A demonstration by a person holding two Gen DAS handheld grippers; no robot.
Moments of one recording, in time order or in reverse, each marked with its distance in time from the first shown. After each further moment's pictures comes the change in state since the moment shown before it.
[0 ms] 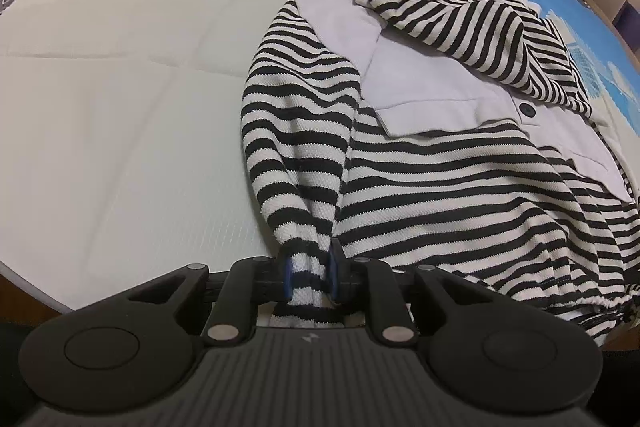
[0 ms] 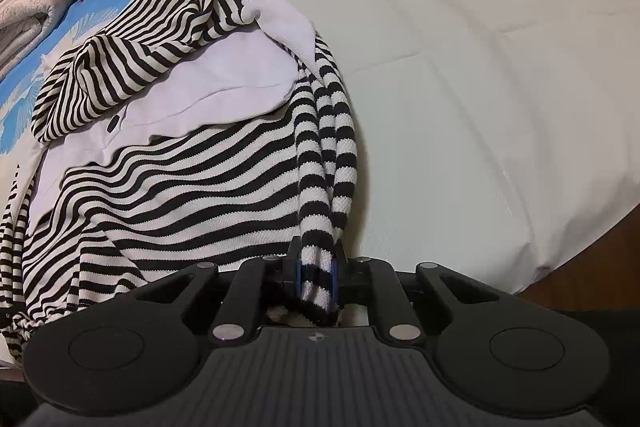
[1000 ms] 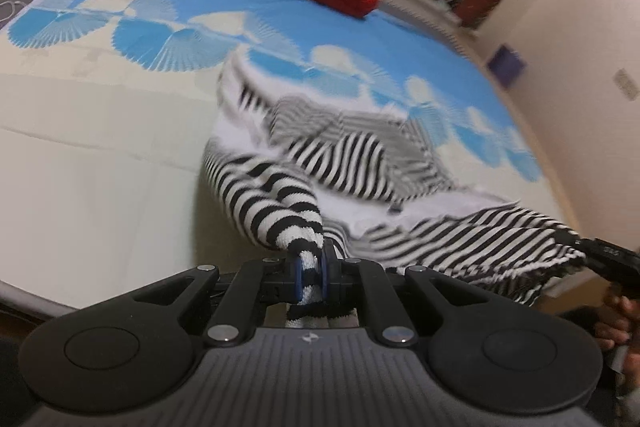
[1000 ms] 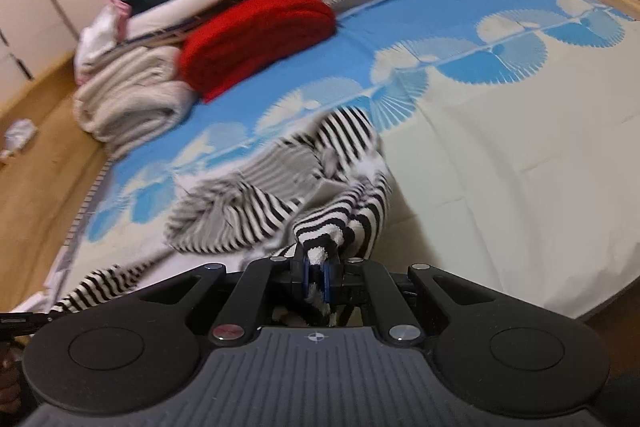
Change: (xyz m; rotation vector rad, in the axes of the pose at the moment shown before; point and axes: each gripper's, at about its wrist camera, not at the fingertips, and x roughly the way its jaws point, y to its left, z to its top) left arm -0.182 0.048 0.010 0.063 -0.149 -0.392; right arm -0.166 -0.032 0.005 -0.049 -0.306 0.362
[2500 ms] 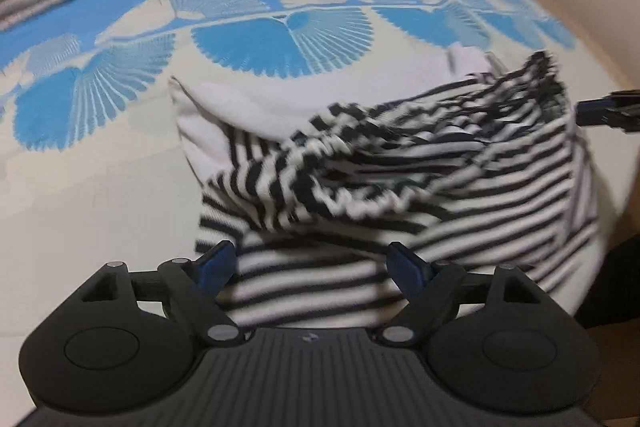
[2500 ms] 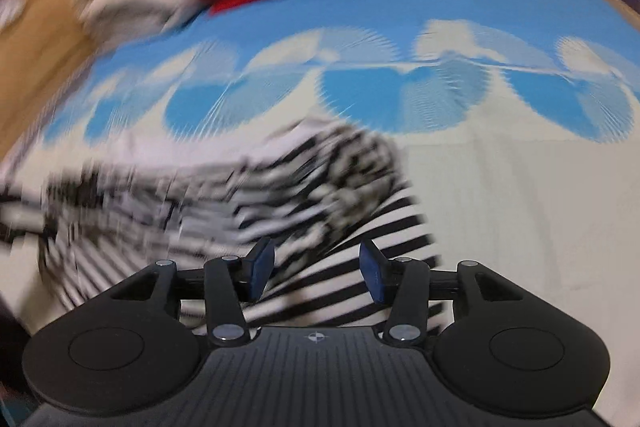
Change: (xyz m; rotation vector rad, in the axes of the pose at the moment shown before) left arm 0.221 0.024 0.083 0.457 0.188 0.118; right arm 0.189 0.004 0.054 -0.363 0.231 -0.053
